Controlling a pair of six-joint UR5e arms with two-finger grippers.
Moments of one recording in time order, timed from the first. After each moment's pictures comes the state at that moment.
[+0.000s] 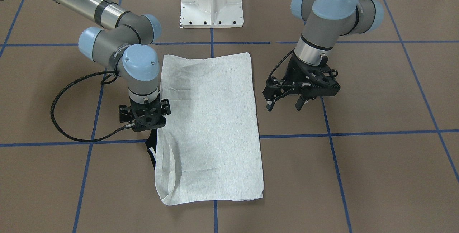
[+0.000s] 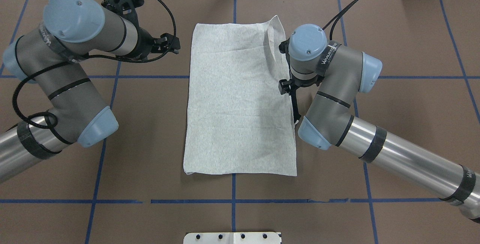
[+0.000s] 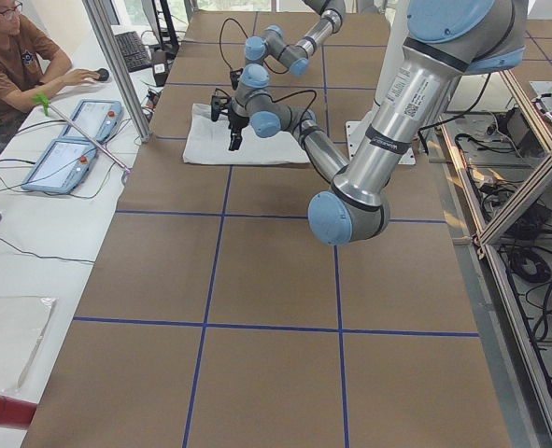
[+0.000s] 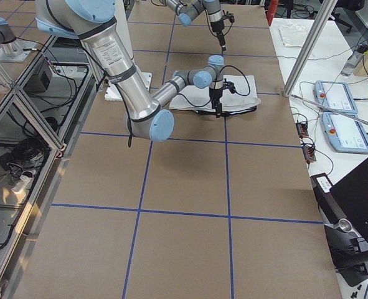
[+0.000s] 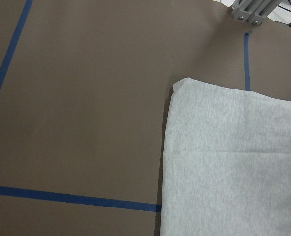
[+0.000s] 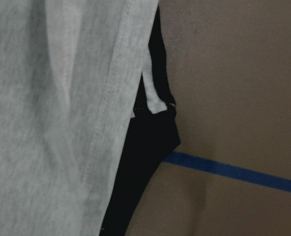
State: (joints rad) left arm -0.77 -2.11 -1.74 -1.89 -1.85 -1.28; right arm 0.67 -0.93 1.47 -1.59 1.83 0.76
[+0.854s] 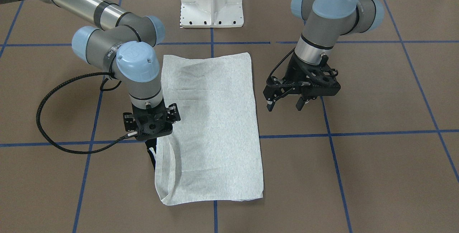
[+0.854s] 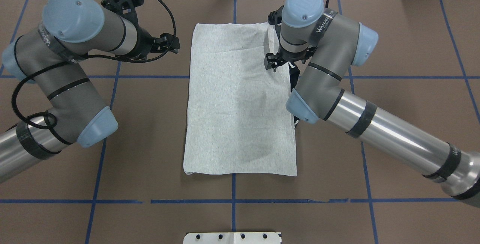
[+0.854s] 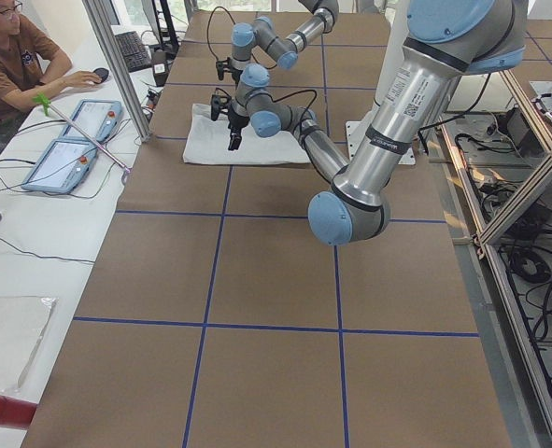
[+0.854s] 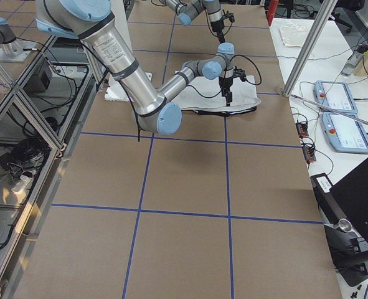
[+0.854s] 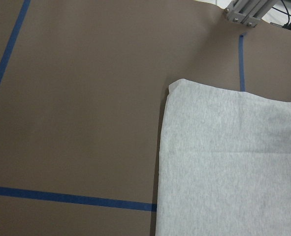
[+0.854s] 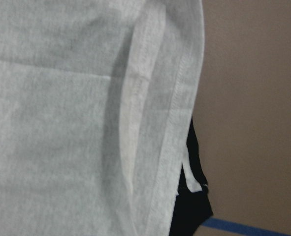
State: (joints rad) left arm -0.77 -2.11 -1.74 -1.89 -1.84 -1.26; right arm 0.73 -0.77 1.36 -1.52 1.88 0.76
